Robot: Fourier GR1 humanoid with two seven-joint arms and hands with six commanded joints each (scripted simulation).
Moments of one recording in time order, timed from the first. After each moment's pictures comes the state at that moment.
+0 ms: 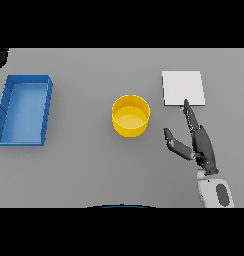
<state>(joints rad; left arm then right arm) -0.94 0.56 0.02 -0.46 -0.30 0.10 0.23 0.06 -0.08 0.12 -1.66 0.20 0.00 -0.15</state>
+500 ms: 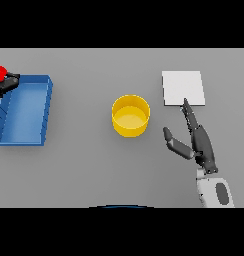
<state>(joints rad) -0.56 0.56 -0.01 -1.03 -0.18 0.05 0.47 0.05 -0.08 0.12 -1.65 0.19 0.01 -0.16</state>
